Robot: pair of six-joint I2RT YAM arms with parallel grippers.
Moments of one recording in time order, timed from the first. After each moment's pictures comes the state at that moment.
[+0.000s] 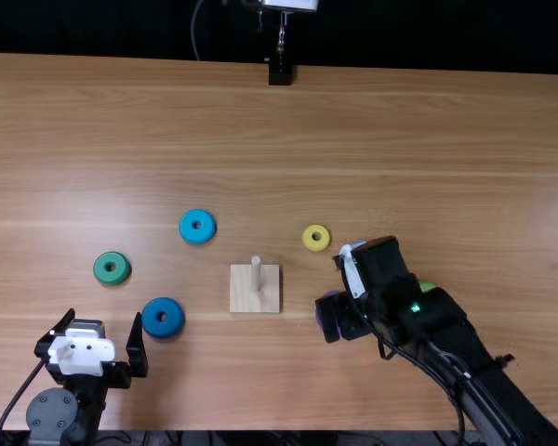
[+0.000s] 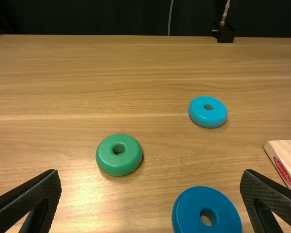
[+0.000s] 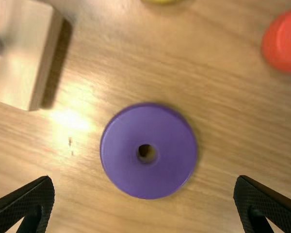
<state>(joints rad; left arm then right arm) -0.05 0.01 0.11 -0.38 0.01 -0.05 0.42 1.40 0.88 -0.69 -0.08 0.08</state>
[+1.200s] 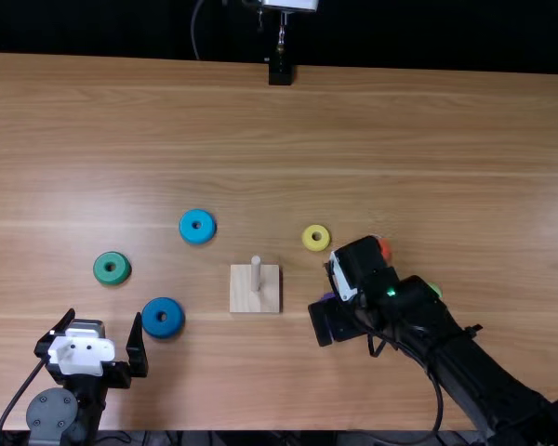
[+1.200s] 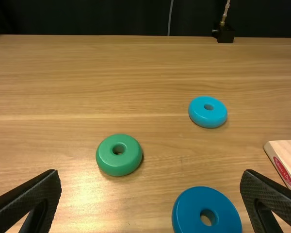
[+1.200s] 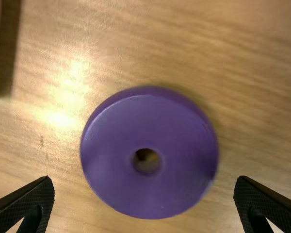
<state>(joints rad) -0.05 0.01 0.11 -0.38 0.01 -0.05 0.45 1.55 0.88 -0.67 -0.08 0.12</state>
